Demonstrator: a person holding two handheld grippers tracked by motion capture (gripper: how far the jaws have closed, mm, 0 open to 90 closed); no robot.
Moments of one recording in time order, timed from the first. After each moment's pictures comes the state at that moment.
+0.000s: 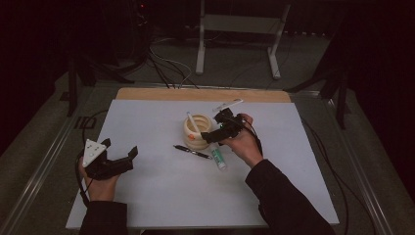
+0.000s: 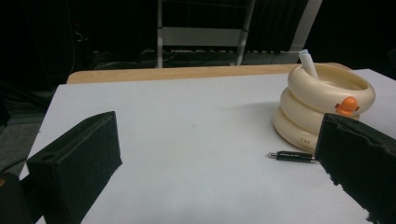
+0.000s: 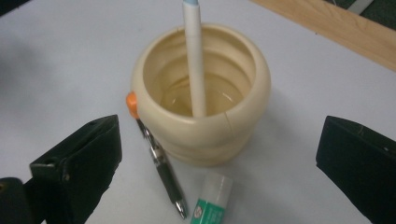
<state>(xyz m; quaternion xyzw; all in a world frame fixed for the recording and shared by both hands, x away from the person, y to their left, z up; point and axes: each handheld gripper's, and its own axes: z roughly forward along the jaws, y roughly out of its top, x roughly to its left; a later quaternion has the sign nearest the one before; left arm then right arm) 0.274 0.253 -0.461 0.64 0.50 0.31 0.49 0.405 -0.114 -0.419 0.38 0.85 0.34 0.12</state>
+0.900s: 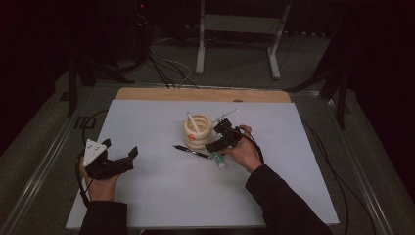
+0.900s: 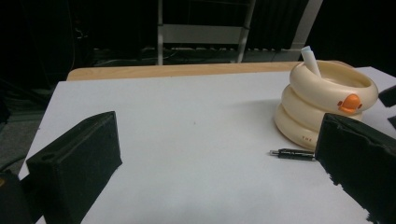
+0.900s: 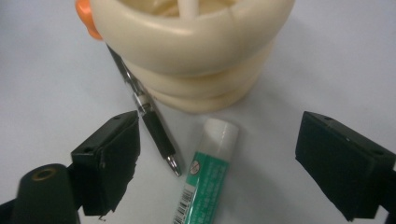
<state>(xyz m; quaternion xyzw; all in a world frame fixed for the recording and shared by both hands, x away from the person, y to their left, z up) 0.275 0.253 -0.463 0.64 0.51 0.30 0.49 0.403 -0.116 -0.461 0.41 0.87 0.26 0.09</state>
